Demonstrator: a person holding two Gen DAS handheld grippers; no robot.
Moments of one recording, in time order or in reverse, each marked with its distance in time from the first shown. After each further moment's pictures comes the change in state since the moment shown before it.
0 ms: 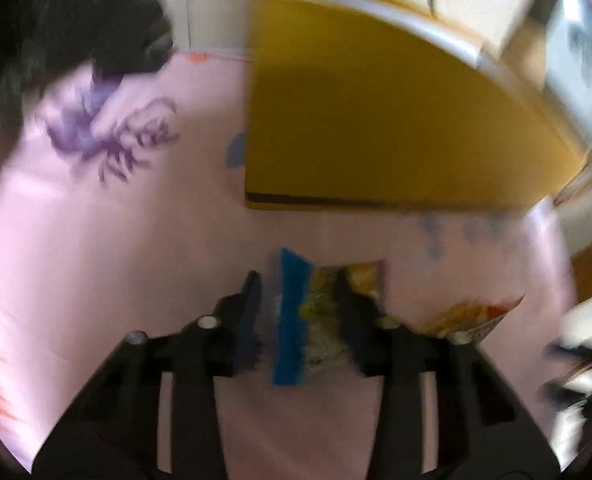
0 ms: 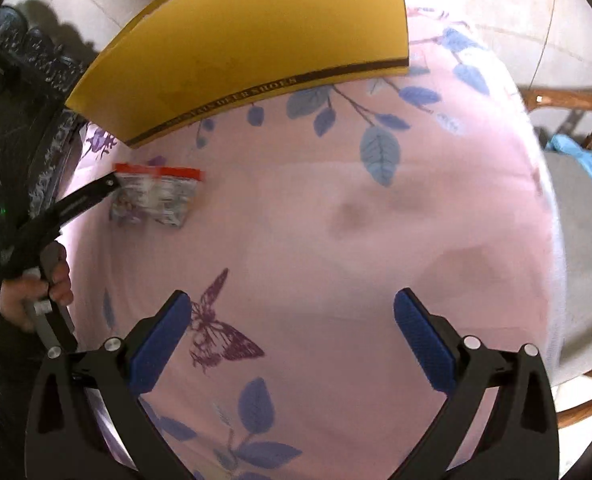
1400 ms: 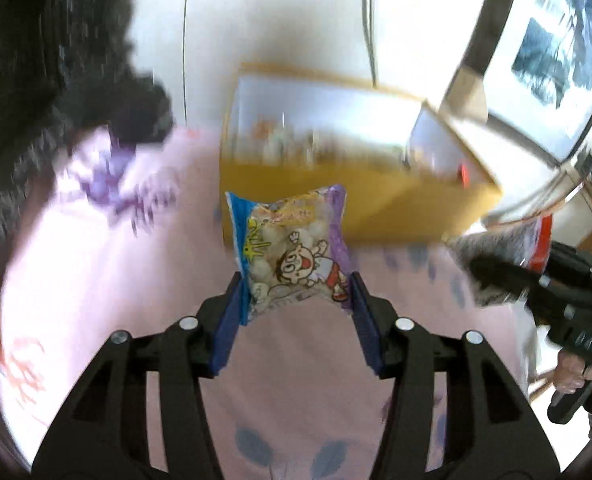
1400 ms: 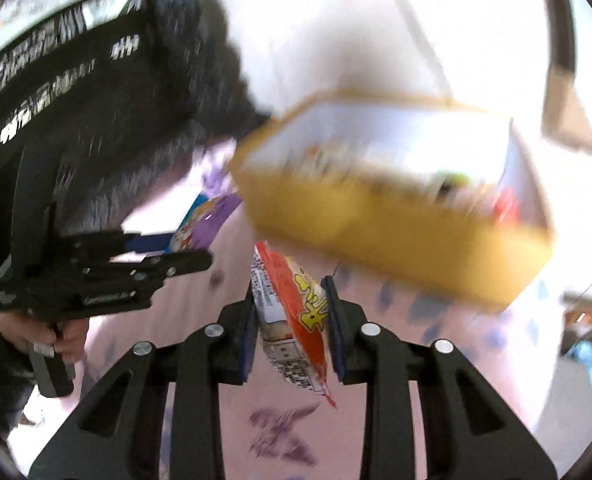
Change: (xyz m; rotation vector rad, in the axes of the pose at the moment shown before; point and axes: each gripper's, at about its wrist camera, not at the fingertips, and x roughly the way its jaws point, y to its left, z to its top) left arm -0.114 -0.056 0.012 0.116 -0.191 0.061; right arm -0.057 0.100 0.076 -0.472 -0.336 0.170
